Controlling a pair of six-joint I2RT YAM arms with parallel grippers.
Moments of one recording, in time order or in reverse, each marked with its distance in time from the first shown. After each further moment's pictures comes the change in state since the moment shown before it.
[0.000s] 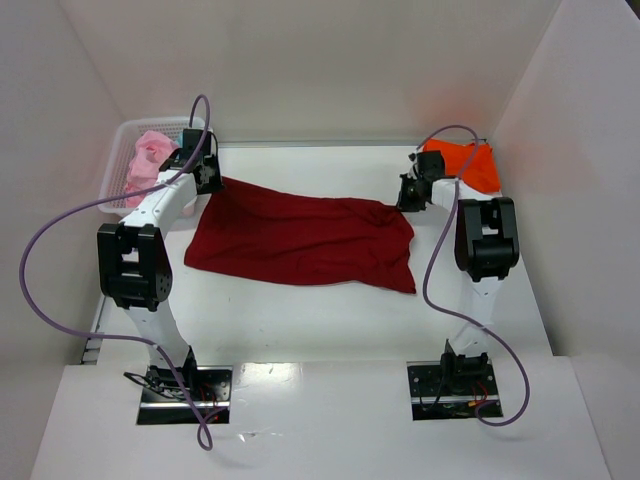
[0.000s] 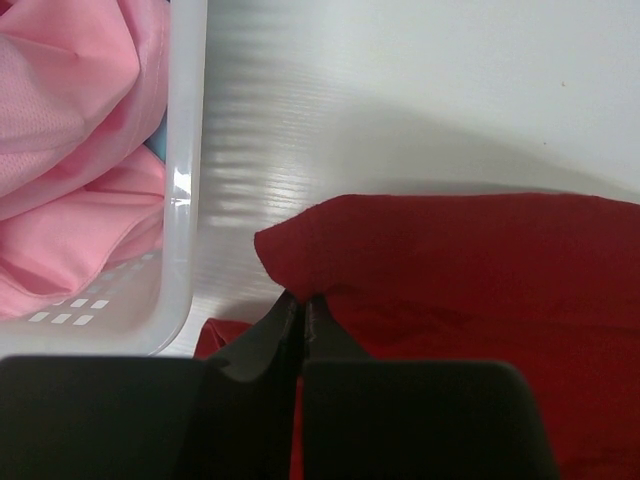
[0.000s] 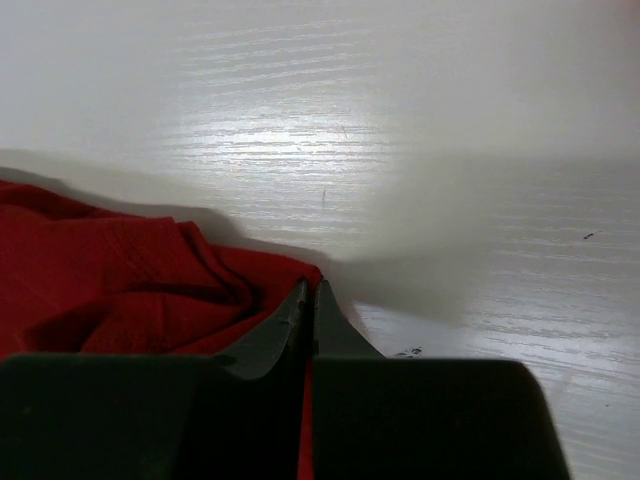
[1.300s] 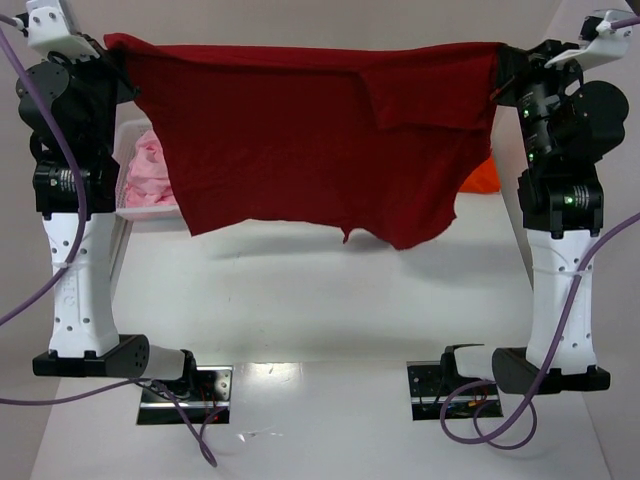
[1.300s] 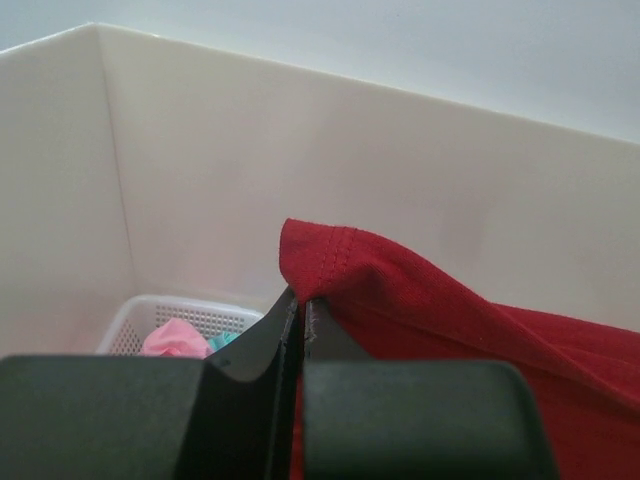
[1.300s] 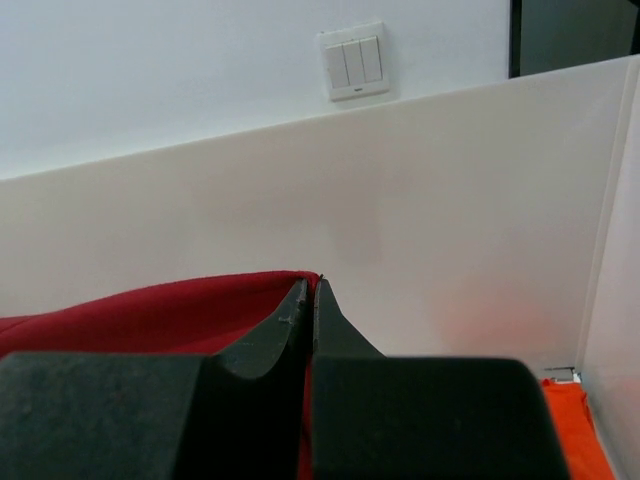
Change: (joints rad) left arm 0.072 -0.465 0.510 0.082 0.009 0.020; right arm -0.020 -0.801 0.499 -0.035 0.216 0.026
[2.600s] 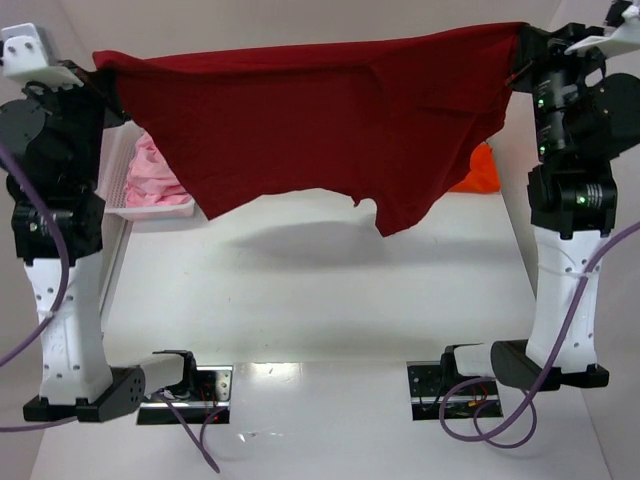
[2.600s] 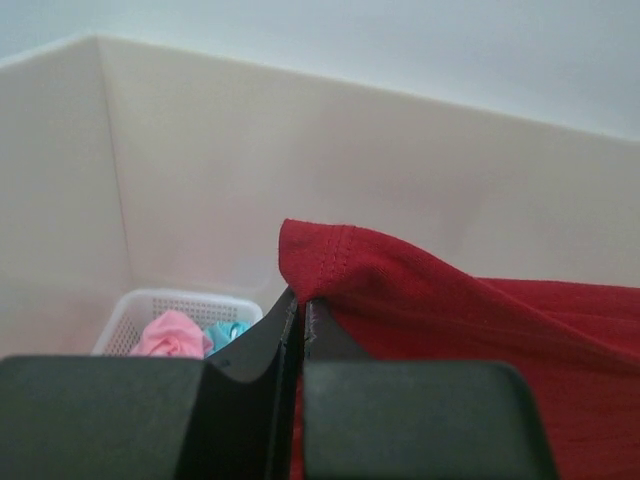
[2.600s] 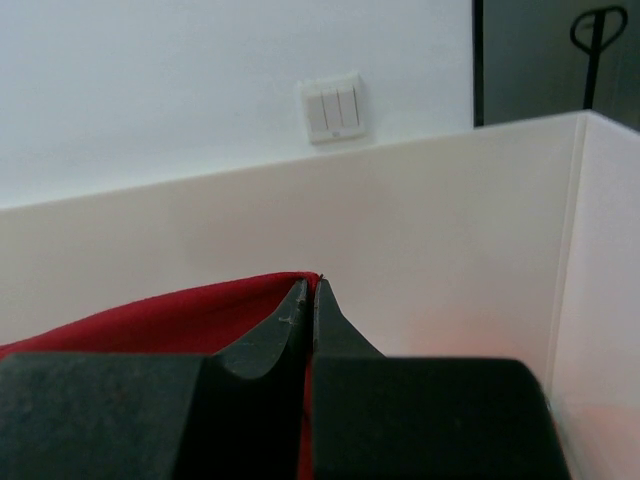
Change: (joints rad) left arm 0.000 -0.154 -0.098 -0.053 0.048 -0.002; right arm 0.000 0.045 0.135 -0.019 0.051 -0.051
